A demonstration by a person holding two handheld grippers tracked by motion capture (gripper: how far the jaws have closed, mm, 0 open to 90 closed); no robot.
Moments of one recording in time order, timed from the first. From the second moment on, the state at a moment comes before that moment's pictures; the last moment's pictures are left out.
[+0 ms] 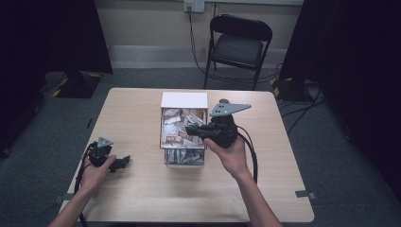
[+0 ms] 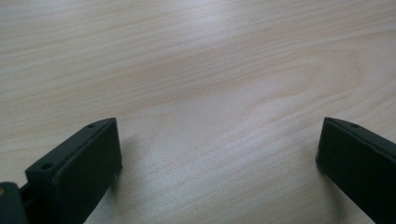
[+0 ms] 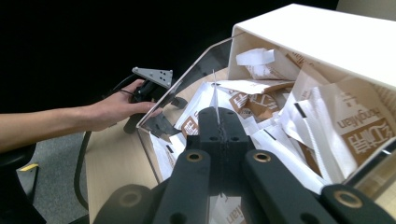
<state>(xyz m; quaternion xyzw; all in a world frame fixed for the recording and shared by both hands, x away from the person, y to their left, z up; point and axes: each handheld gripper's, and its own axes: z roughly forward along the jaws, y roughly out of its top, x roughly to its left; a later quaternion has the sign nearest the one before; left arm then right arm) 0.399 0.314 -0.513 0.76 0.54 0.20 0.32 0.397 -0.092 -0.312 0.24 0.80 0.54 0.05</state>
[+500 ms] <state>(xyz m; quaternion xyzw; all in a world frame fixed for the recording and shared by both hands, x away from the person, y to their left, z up) 0.399 0.314 -0.513 0.76 0.53 0.20 0.32 0.392 -0.107 -0.301 0.25 0.79 0.56 0.06</state>
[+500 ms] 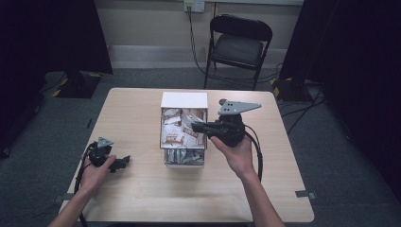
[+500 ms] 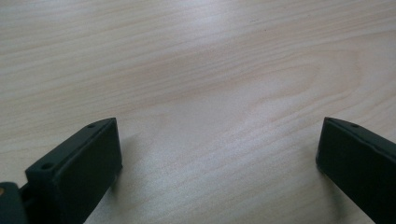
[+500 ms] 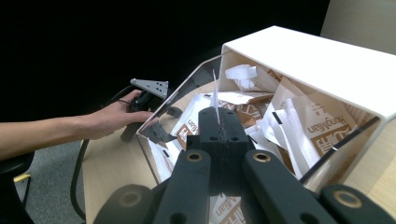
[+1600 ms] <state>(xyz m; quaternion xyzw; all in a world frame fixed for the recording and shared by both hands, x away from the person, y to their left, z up) 0.399 0.314 -0.513 0.76 0.54 0.20 0.32 0.373 -0.132 -0.271 0.24 0.78 0.58 0.09</state>
